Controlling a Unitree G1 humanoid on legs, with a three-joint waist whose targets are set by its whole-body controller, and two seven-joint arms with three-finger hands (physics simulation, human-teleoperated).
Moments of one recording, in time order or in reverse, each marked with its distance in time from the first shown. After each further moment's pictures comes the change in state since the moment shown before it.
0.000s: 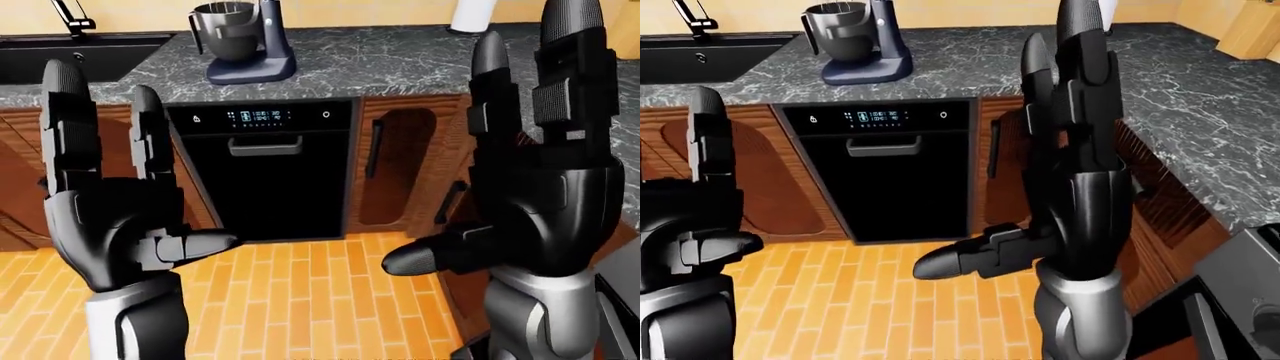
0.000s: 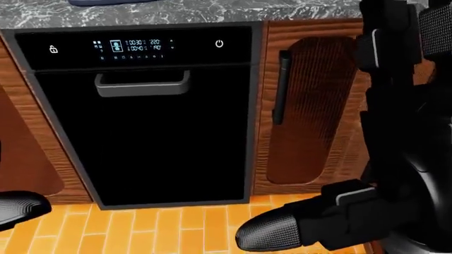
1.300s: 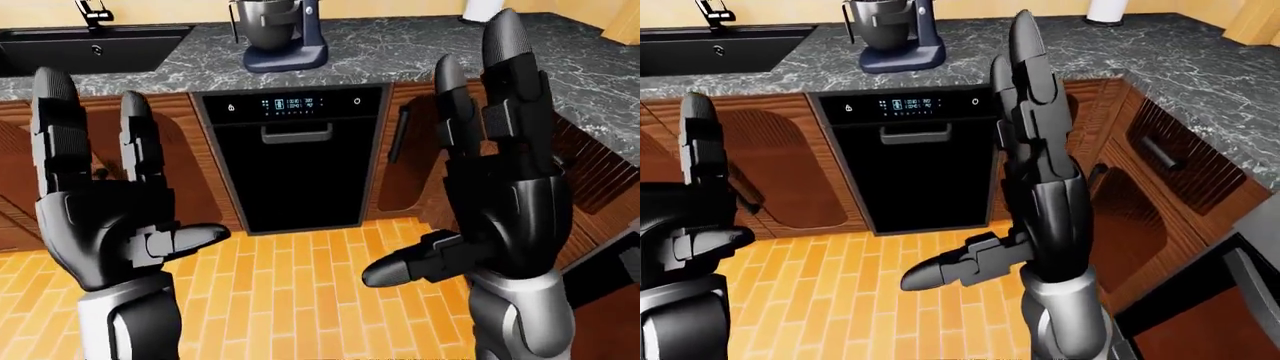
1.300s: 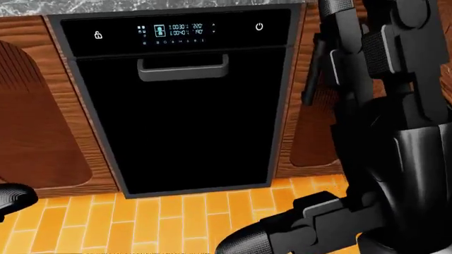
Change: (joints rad) left arm 0.003 0.012 0.039 0.019 -0.021 -0.001 0.019; right arm 0.042 0.012 0.066 0.045 -0.075 -0.043 0.063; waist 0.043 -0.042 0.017
